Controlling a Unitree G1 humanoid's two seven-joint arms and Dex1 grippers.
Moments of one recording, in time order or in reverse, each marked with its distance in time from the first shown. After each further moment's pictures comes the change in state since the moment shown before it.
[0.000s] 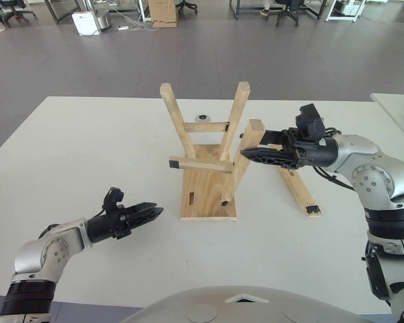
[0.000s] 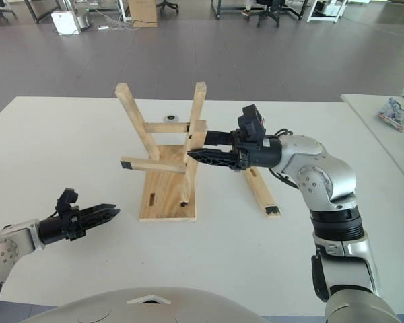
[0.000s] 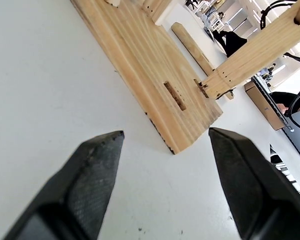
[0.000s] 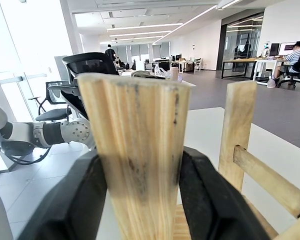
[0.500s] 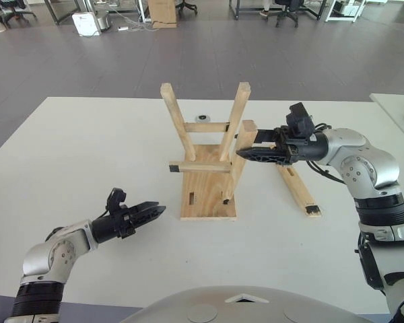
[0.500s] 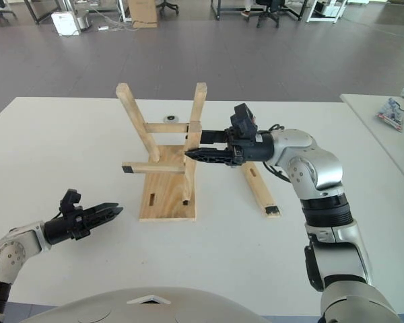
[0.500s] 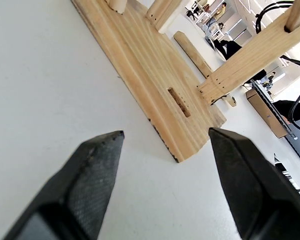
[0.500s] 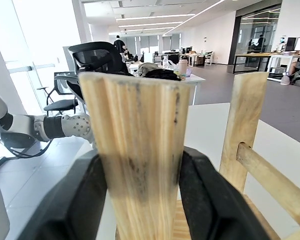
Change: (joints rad) left arm 0.000 -0.058 0.013 0.017 0.035 -0.026 0.007; right arm -0.079 0.027 0.081 0.132 -0.113 -0.075 0.104
